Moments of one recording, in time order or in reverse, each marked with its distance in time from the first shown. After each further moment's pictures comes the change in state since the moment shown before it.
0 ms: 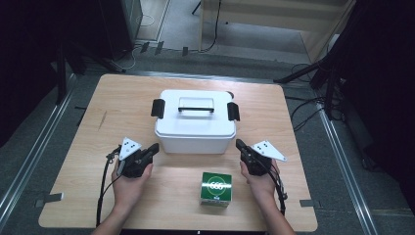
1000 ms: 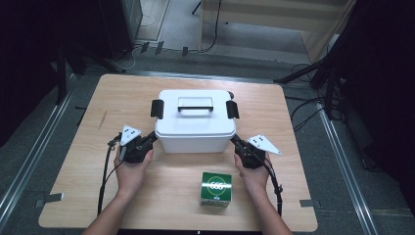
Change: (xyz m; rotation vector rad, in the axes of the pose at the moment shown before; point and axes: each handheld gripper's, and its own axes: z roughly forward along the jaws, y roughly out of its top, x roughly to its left) left arm 0.011 0.018 0.024 -0.032 0.035 -0.007; right arm 0.004 0.005 0.021 -0.047 0.008 0.052
